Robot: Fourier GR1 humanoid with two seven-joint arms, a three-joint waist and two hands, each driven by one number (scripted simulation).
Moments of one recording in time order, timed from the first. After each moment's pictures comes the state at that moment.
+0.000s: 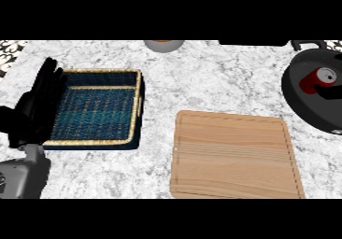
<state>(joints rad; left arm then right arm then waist) -0.23 0.23 0.07 -1.63 0.11 0.16 0.24 -0.70 -0.52 -0.47 -0.60 0.83 -0.30 -0.14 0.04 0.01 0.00</state>
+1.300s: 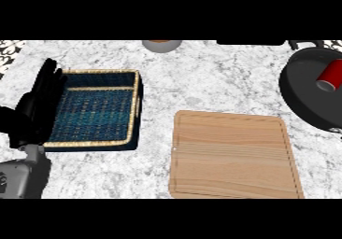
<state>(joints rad) -0.23 0.22 0.08 -1.62 0.10 0.15 0.23 -0.71 -0.81 -0.84 -0.25 0.33 0.19 -0.58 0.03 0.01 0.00</state>
